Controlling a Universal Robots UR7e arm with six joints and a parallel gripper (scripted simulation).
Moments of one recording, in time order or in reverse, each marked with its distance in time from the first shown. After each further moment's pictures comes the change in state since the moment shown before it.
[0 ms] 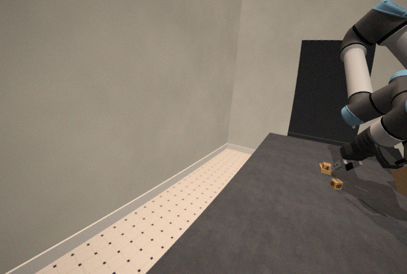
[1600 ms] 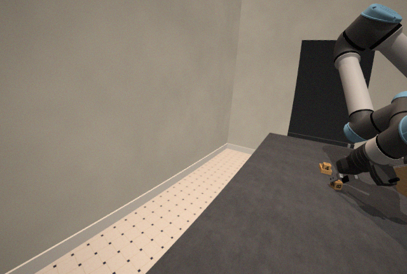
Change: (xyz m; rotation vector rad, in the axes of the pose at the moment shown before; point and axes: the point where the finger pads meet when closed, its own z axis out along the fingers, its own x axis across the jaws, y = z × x) arm 0.000 -0.036 0.036 0.000 0.000 0.000
